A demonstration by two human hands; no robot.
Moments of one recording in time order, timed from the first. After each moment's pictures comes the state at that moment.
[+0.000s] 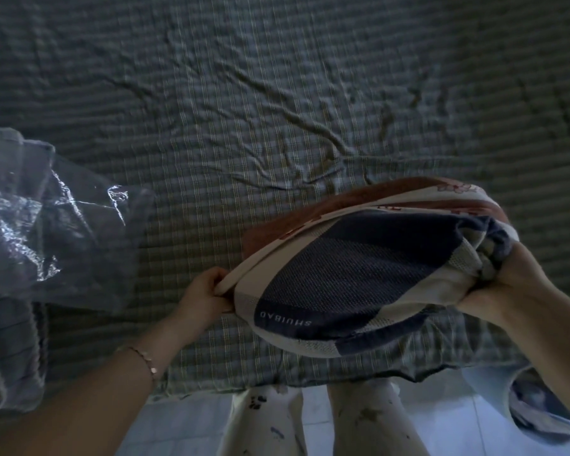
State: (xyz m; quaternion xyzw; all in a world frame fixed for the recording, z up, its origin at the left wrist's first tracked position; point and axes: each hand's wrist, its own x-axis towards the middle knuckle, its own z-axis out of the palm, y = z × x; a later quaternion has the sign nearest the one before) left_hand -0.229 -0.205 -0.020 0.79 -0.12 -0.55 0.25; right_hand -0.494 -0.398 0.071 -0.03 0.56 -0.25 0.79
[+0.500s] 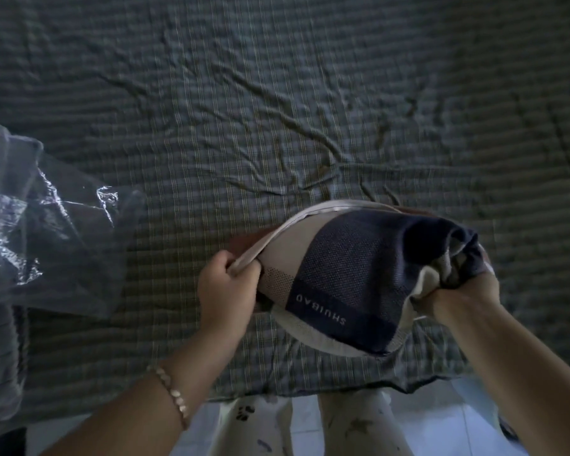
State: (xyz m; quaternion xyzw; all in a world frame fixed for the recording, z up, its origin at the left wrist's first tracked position) left_hand -0.283 -0.259 0.021 0.87 -0.06 -0.35 0.33; right_hand -0.485 -0.393 0.023 0.08 0.67 -0.34 0.66
